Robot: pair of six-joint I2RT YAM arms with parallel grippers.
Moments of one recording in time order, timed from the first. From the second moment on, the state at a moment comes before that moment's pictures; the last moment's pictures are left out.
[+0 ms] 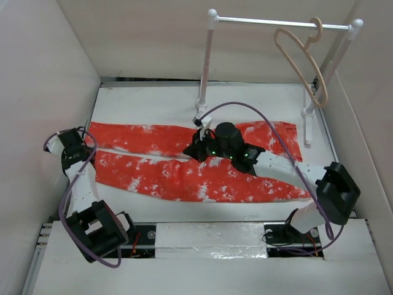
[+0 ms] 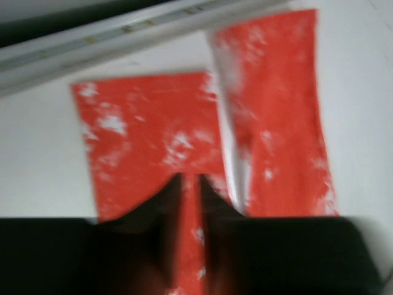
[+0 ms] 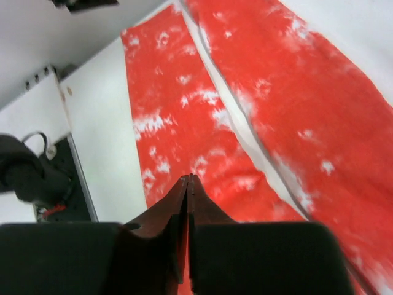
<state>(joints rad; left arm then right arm) 0.46 1.12 0.80 -0.45 -0.20 -0.76 0.89 1.53 1.07 0.18 -0.27 0.25</state>
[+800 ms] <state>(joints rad) 0.70 1.48 0.78 -0.45 -0.12 -0.58 0.77 1.36 0.87 0.20 -0.28 0.24</state>
